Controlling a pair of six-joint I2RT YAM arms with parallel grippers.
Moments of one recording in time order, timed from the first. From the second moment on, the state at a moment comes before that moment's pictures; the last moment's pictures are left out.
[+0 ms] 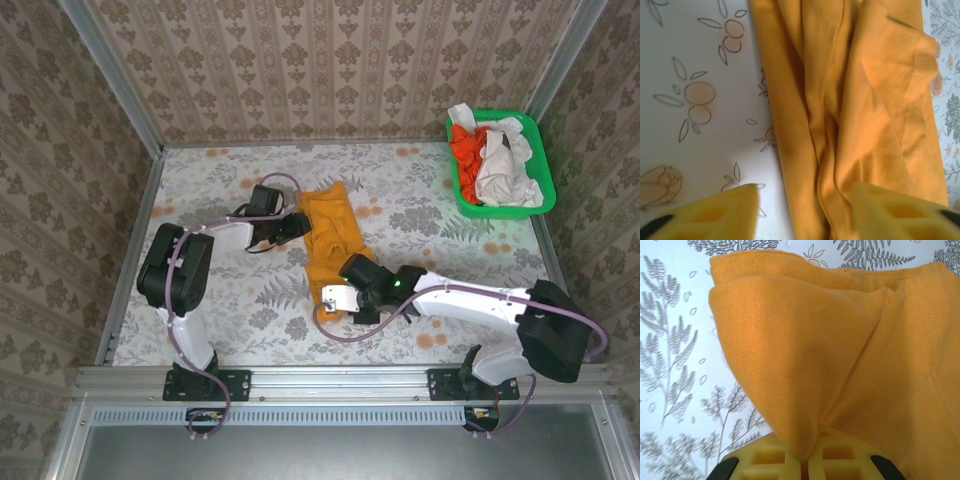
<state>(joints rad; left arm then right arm) -0.42 1.87 1.05 -0.07 0.36 -0.67 0.95 1.38 0.84 -0.55 0.00 -0.61</state>
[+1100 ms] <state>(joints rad) -0.38 2.01 1.10 0.01 0.55 -0.69 0.75 1.55 1.25 -0.75 -0.03 -0.82</state>
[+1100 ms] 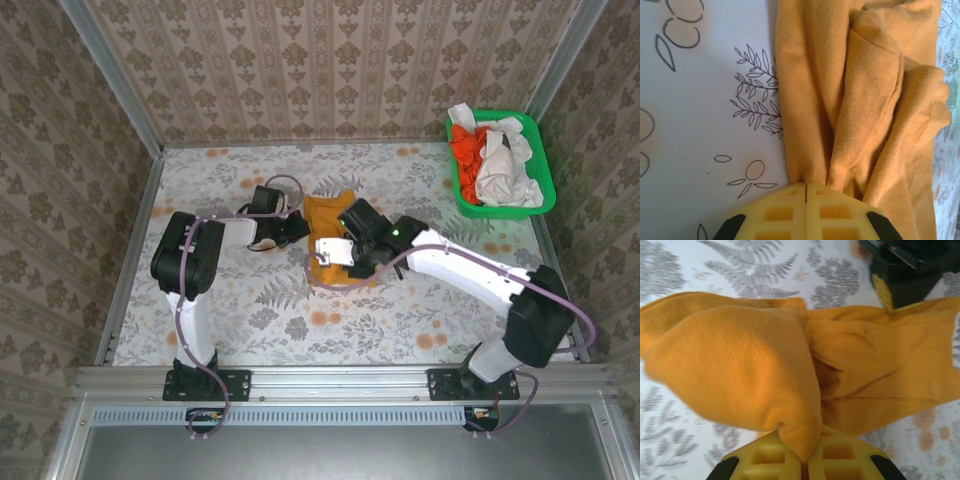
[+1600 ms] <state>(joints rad) -0.35 2.05 1.13 -0.01 0.67 -0.66 0.63 1.89 1.64 -0.76 0.00 -1.00</state>
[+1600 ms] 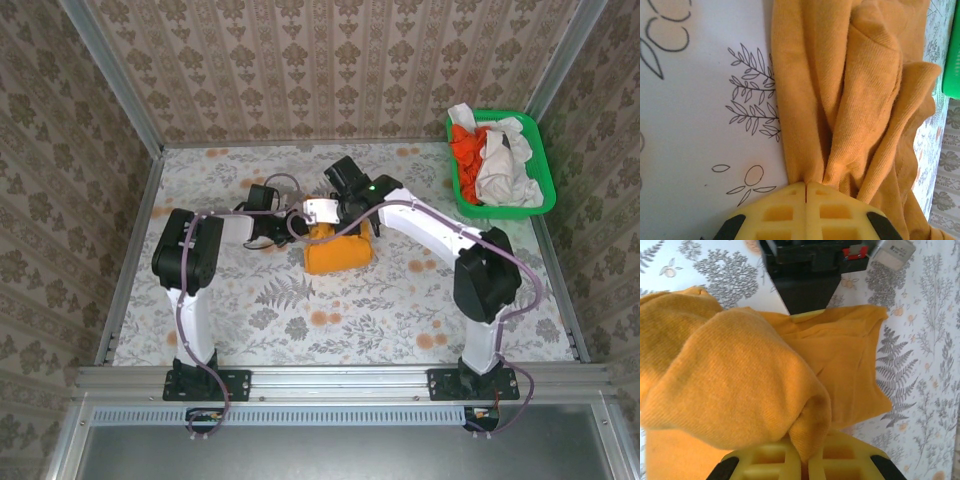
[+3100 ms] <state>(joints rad) -0.30 1.80 0.95 -0.06 0.47 -0.63 0.50 1.74 1.34 -0.17 0.17 -0.16</state>
